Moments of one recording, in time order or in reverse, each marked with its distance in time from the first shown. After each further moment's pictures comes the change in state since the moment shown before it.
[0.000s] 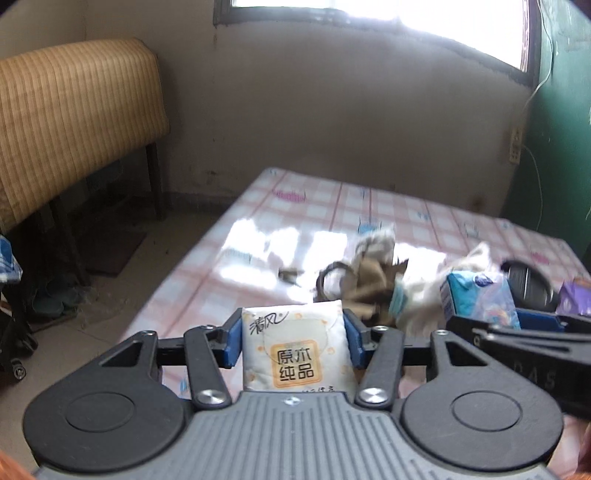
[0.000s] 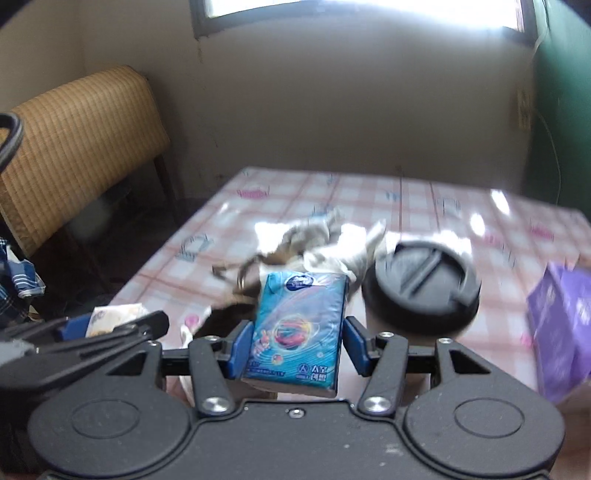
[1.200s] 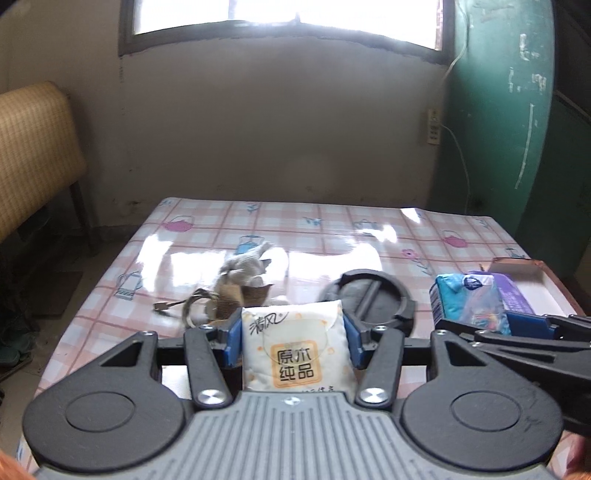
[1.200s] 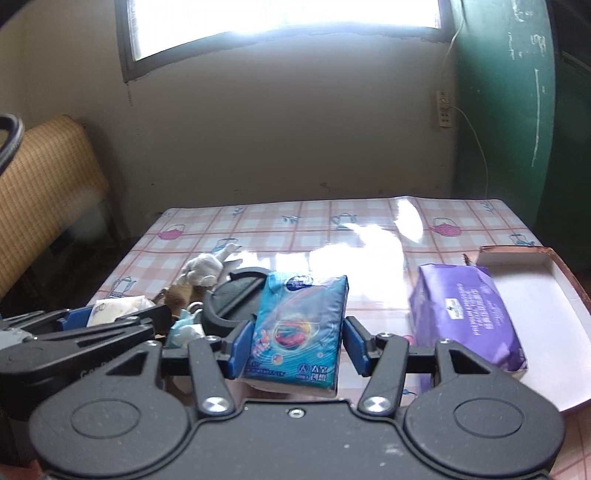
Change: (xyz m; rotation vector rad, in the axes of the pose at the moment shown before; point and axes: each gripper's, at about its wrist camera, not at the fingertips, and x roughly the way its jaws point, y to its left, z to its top) left arm -0.022 -0.113 0.006 0.151 -0.026 -0.170; right arm -0.066 -0.109 -0.006 0.142 -0.060 -0.132
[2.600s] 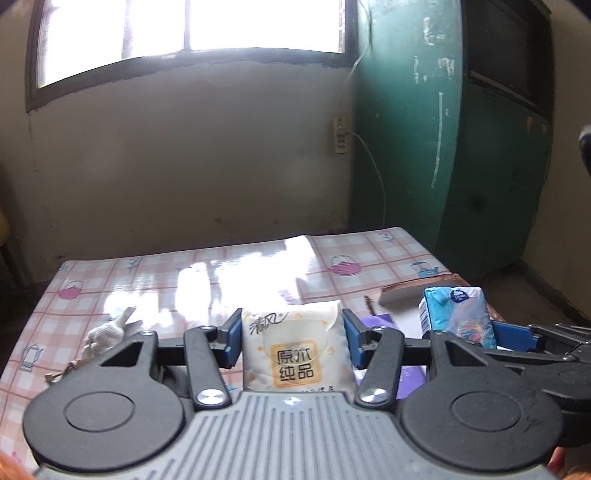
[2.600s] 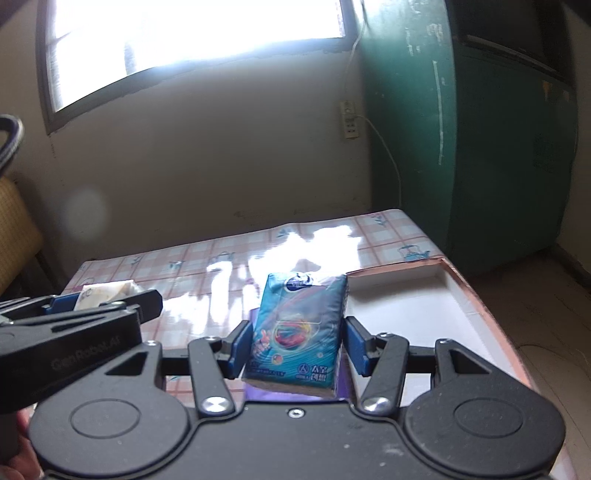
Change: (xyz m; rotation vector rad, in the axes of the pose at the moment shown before) left arm 0.012 -0.156 0.037 0.149 -0.061 -0.163; right arm -0.025 -0.157 0.029 0.134 -0.069 -0.157
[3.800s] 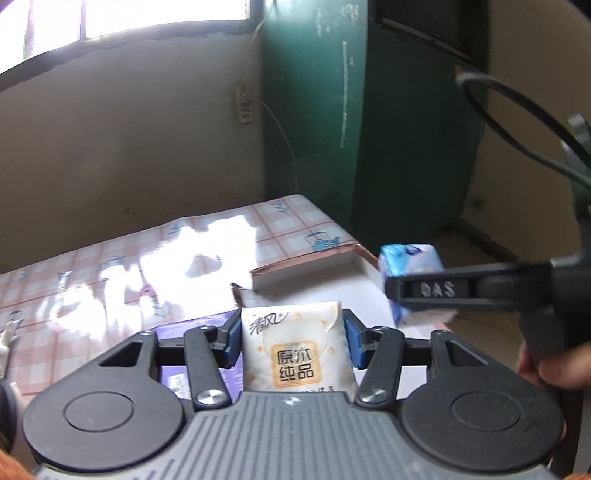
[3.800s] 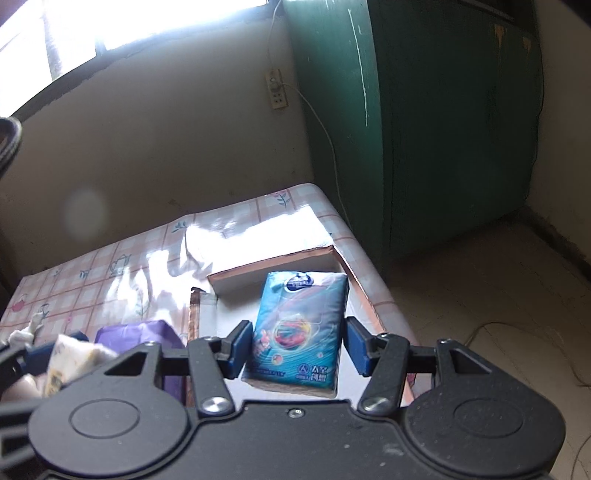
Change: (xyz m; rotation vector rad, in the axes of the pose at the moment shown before) left arm 0.066 -0.117 -0.008 0.115 0.081 -0.197; right arm 0.069 -0.160 0.028 0.096 0.102 -0.066
